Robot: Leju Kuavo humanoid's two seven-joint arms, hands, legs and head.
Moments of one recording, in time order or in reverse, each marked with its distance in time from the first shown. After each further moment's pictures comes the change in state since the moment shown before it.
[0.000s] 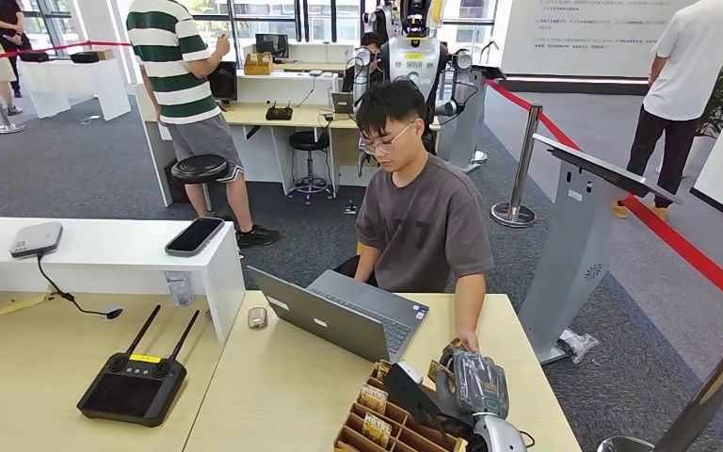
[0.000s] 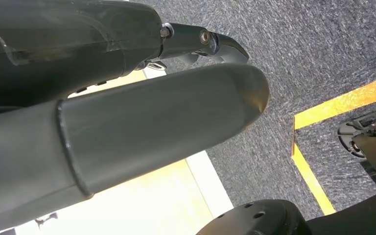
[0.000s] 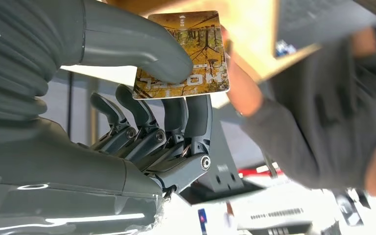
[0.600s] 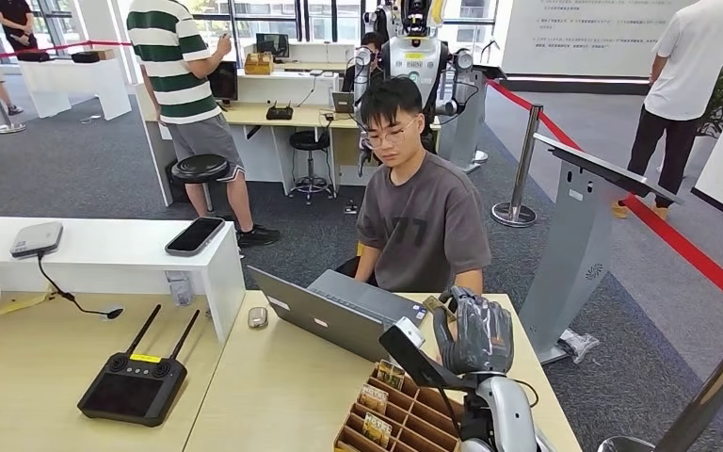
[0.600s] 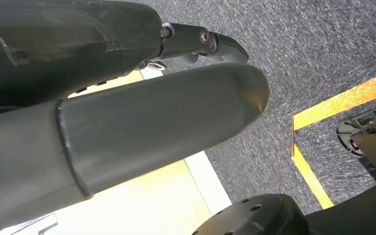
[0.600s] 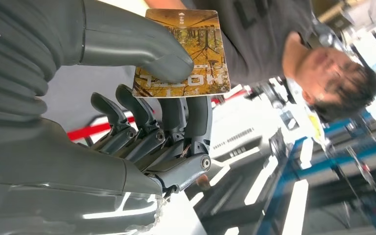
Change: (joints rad) left arm -0.007 -0.014 -0.001 0.000 -0.031 -0.012 -0.006; right arm -0.116 0.019 -0.017 -0.032 0.111 -0.179 -0.094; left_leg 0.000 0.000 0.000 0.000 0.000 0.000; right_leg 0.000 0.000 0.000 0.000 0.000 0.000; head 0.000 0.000
